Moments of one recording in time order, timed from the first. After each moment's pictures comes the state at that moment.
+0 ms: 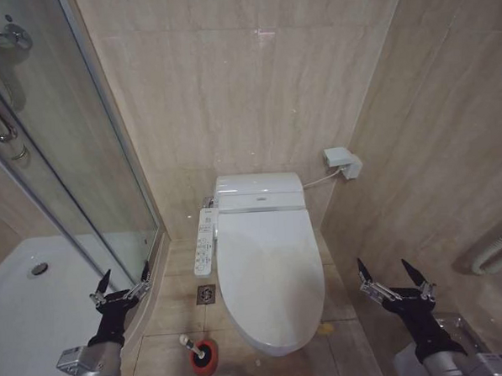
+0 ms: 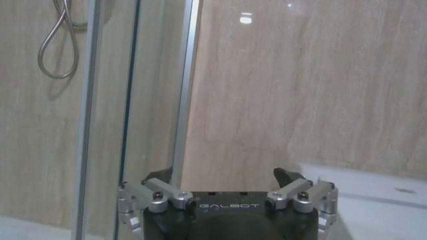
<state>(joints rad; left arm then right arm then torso) 1.56 -1.32 -0.69 -2.03 -0.43 -0.13 -0.03 -1.88 1.53 0.85 2.44 0.33 -0.06 -0.08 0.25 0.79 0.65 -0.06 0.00</state>
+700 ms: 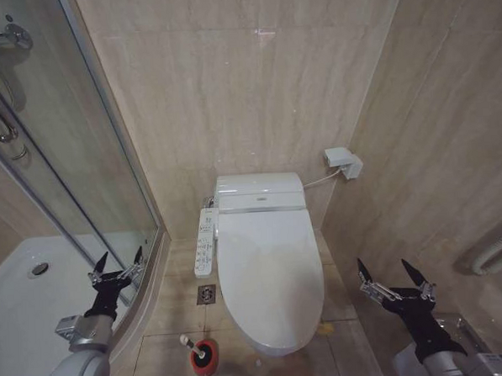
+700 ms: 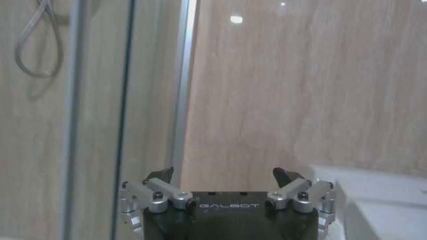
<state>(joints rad) 1.38 -1.17 -0.67 -1.85 -0.53 -0.13 0.01 -1.88 1.53 0.85 2.44 0.33 -0.06 -0.08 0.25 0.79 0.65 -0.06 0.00</state>
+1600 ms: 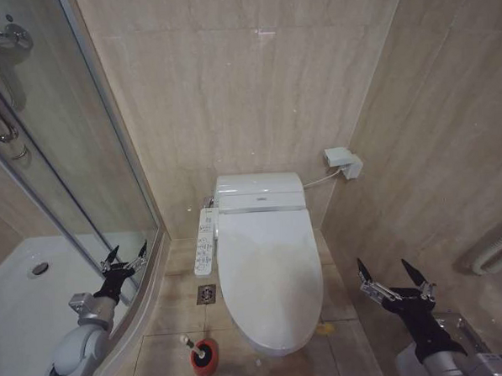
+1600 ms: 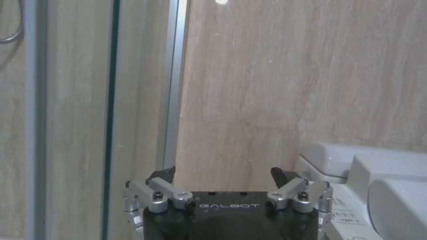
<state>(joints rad) 1.15 -1.02 -0.53 -1.53 -0.66 -0.17 0.10 -1.88 1.53 0.85 2.44 0.33 -0.06 -0.08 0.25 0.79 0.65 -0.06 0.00</state>
